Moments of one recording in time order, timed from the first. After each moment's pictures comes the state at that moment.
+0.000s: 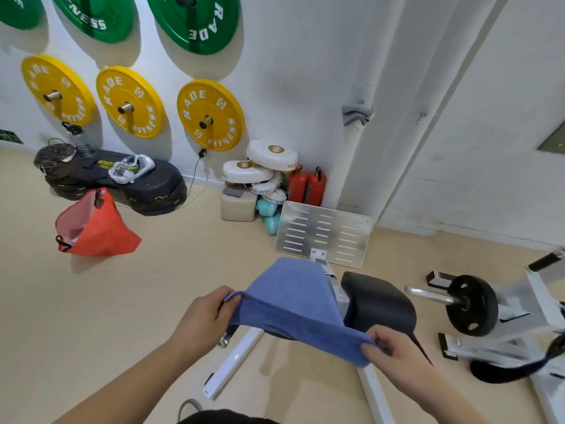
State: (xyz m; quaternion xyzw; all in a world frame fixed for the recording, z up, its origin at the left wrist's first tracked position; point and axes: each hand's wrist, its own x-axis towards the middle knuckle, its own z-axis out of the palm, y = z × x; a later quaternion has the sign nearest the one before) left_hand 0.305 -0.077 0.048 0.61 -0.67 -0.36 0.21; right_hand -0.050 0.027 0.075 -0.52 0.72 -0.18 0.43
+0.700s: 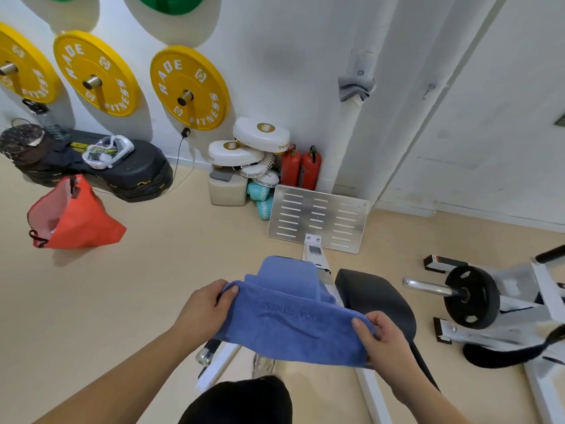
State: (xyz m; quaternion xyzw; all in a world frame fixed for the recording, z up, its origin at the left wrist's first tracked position) left_hand 0.259 -0.167 0.008 0.65 -0.63 -0.39 0.14; right_hand -0.066 -0.049 0.031 -0.34 0.78 -0.28 0.45
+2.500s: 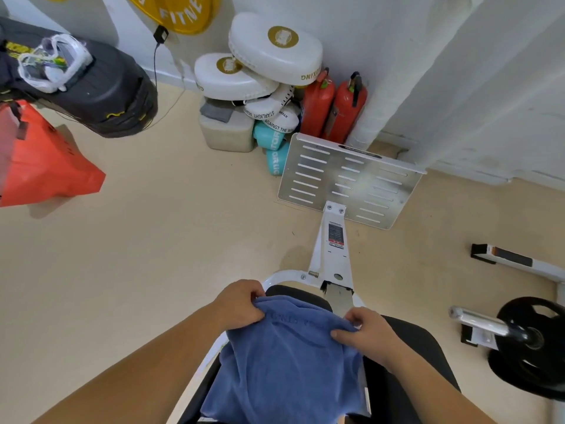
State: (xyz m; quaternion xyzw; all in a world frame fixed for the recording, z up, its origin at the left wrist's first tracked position) left_hand 0.159 -0.436 -0.172 0.60 -0.56 -0.55 -0.16; right_hand -0.138 -0.352 -0.170 -0.39 0.72 0.04 0.57
